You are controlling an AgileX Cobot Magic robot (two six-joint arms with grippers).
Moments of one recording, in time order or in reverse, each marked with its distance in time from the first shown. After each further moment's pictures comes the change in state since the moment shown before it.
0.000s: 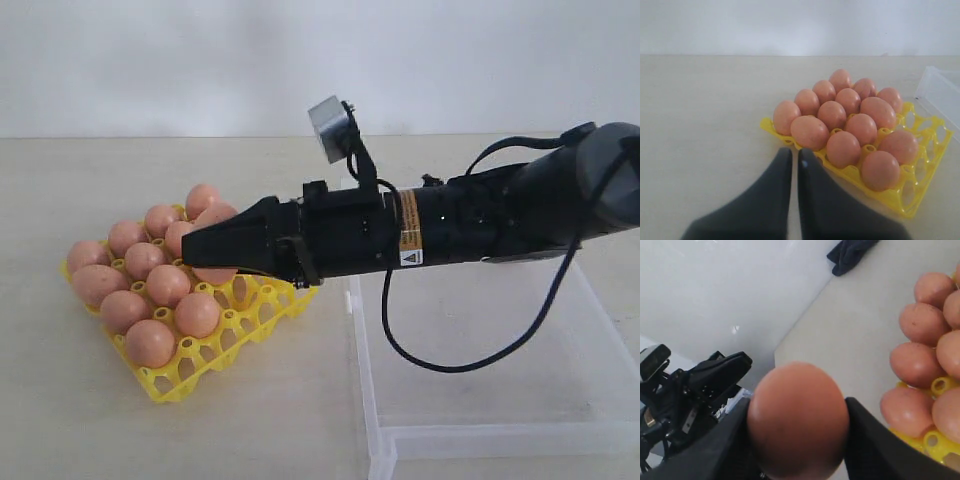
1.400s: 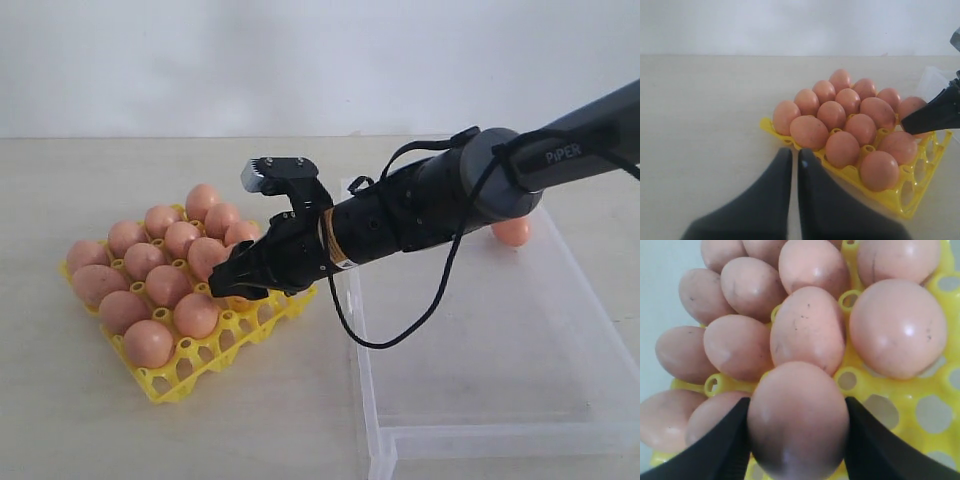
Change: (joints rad) left arm 0.000 0.000 0.000 0.000 0.000 0.000; right arm 0.093 0.187 -0.262 -0.223 0.618 0.080
